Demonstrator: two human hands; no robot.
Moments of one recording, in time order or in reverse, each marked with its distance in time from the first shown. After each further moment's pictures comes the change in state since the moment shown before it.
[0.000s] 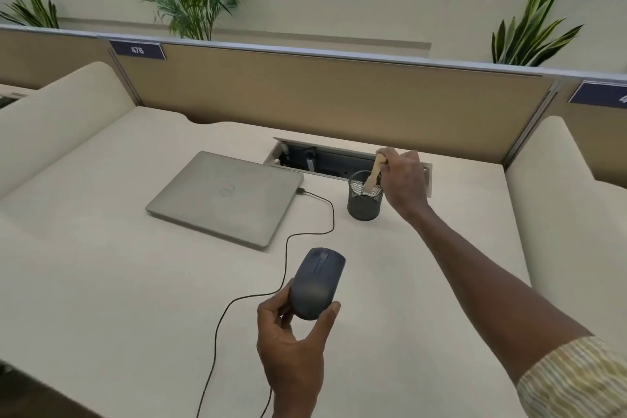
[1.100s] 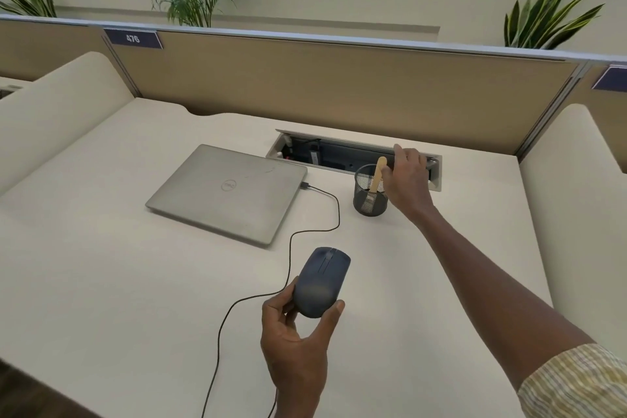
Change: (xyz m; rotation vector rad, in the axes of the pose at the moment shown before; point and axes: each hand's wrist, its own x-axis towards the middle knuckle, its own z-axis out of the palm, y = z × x) left_hand 0.013 -0.015 0.001 0.006 -0.010 -0.014; right_hand 0.001 0.014 0.030 -0.054 -0.152 0.121
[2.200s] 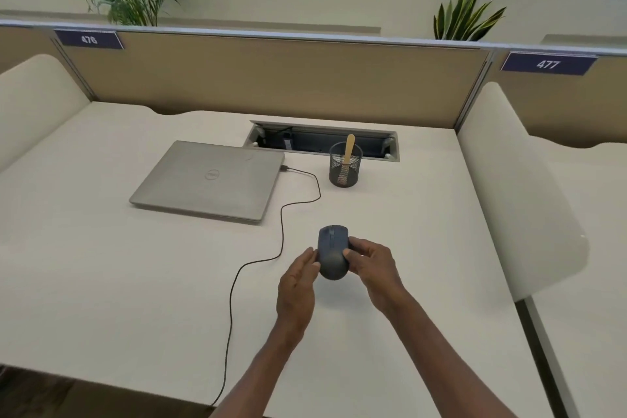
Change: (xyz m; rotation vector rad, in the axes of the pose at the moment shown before) left_hand 0.017 -0.006 -0.043 0.207 -0.534 -0.325; right_hand -0.262 -0.054 -0.023 0.972 -0.252 0.620
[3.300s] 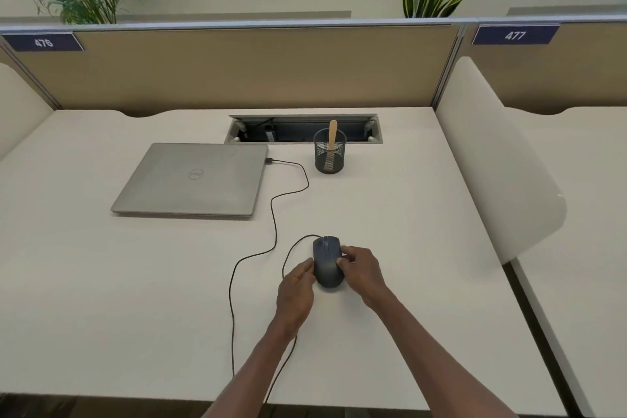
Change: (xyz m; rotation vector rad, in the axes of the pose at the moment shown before) left_hand 0.006 -0.026 -0.014 0.292 -0.166 -0.094; right_hand -0.002 0.047 0.016 -0.371 0.057 0.036
